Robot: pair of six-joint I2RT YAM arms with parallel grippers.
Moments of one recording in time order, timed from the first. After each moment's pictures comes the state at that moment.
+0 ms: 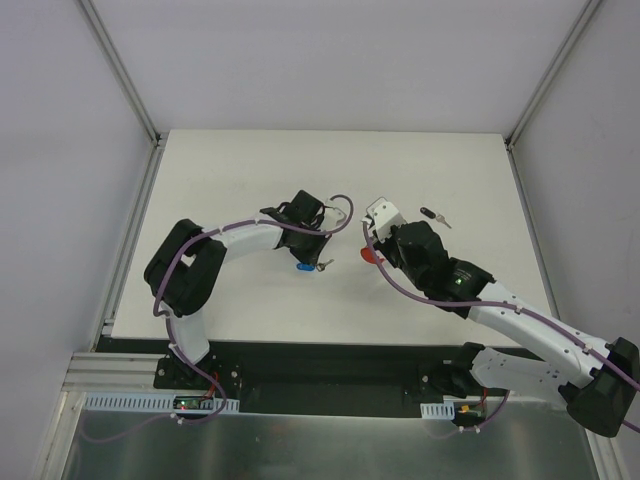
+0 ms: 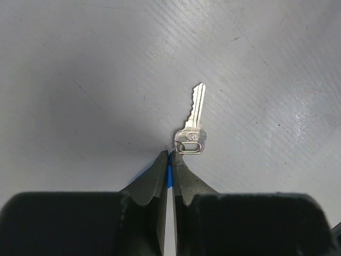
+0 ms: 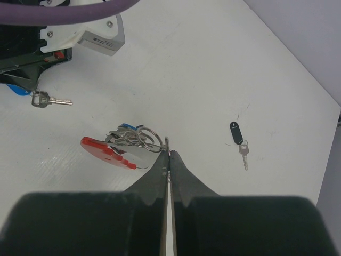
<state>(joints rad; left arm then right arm) -0.66 1.83 1.15 -0.40 0.25 0.08 0.87 0.99 0.82 -0.30 0.43 -0.26</state>
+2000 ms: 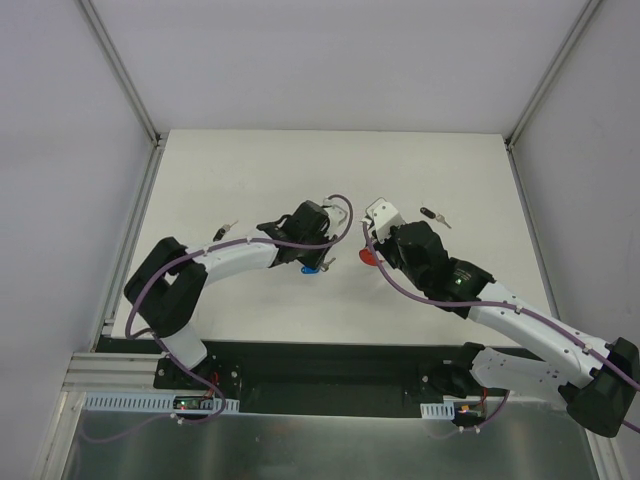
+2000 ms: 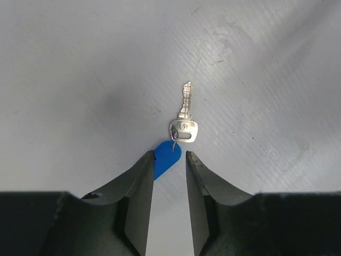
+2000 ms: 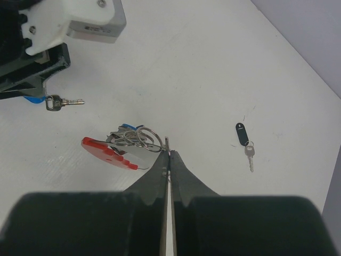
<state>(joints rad) -0.77 1.70 1.06 -0.31 0.03 -0.07 0.87 0.99 0.82 -0.30 0.41 -0.24</state>
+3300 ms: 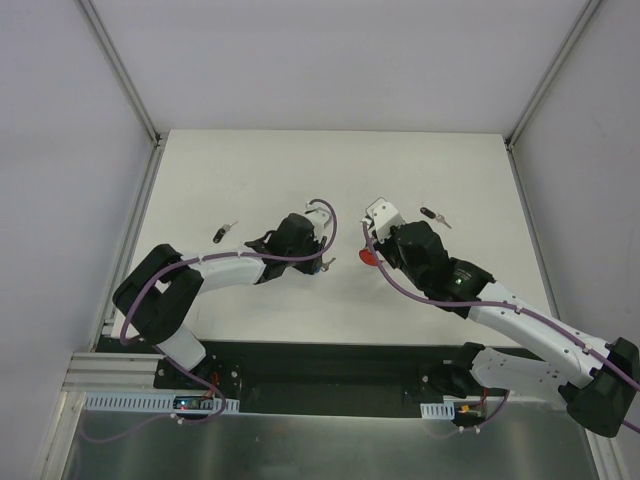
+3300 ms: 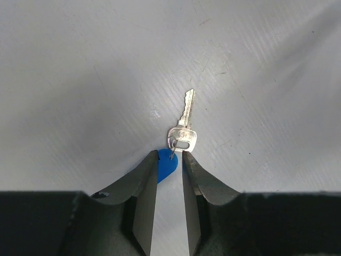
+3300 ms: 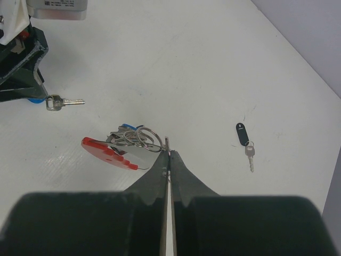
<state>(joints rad) -0.74 1.60 0.80 0.05 0.05 -0.22 0.87 0.99 0.82 -0.30 0.40 -0.24</state>
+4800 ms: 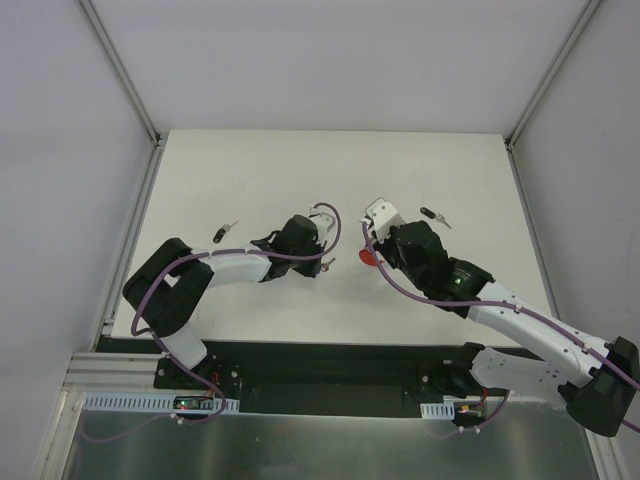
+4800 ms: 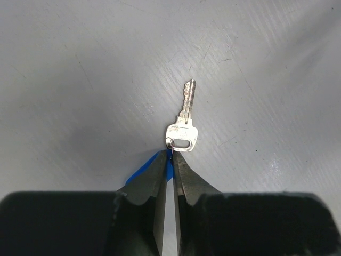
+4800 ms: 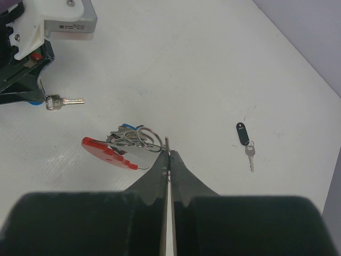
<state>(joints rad) -0.74 1.67 0.82 0.03 0.08 -0.22 0.87 1.00 0.82 -0.30 0.40 -0.24</state>
